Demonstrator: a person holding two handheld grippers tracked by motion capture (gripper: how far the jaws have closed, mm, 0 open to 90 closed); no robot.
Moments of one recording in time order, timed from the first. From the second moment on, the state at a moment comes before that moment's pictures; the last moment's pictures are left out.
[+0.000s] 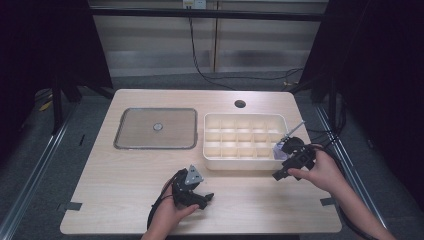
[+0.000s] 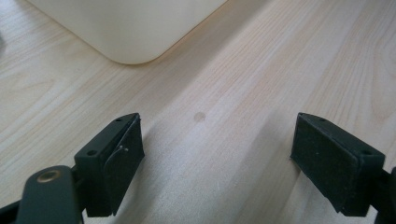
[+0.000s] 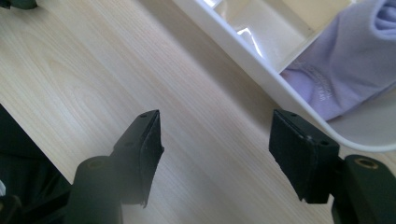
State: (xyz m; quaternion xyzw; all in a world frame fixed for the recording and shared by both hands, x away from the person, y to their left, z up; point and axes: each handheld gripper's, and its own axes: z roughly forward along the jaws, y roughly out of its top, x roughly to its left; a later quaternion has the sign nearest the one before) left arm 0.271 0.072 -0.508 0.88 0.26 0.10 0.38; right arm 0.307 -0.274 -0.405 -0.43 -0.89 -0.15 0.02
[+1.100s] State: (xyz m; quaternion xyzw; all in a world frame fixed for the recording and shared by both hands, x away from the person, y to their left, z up) left arm 0.270 0.072 -0.508 0.88 0.26 0.10 0.38; right arm 0.288 -0.255 -0.452 -0.40 -0.90 -0.19 0.02
